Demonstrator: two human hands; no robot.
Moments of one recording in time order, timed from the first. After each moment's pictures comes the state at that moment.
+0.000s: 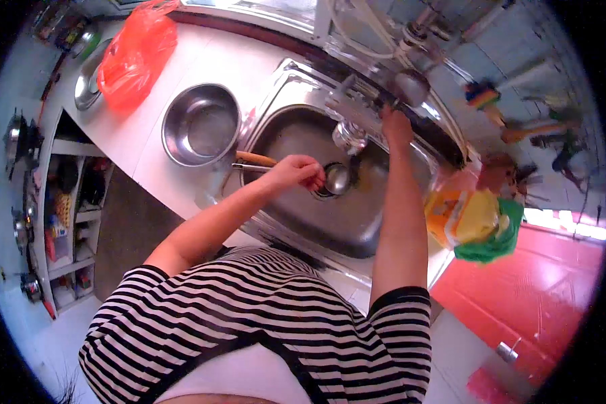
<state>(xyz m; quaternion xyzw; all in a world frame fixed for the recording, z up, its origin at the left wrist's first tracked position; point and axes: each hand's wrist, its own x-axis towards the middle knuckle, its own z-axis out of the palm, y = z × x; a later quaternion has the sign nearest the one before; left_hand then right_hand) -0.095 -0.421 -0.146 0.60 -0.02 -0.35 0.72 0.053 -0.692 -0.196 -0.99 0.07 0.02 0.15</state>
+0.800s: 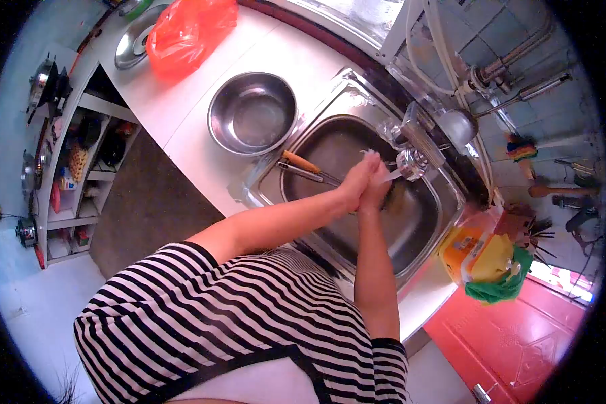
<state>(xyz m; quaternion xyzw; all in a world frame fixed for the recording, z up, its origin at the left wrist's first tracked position) -0.078 -0.487 -0.183 0.46 0.24 -0.14 0.84 -0.072 -0.523 -0.179 -0.68 0.14 -0.08 0.72</state>
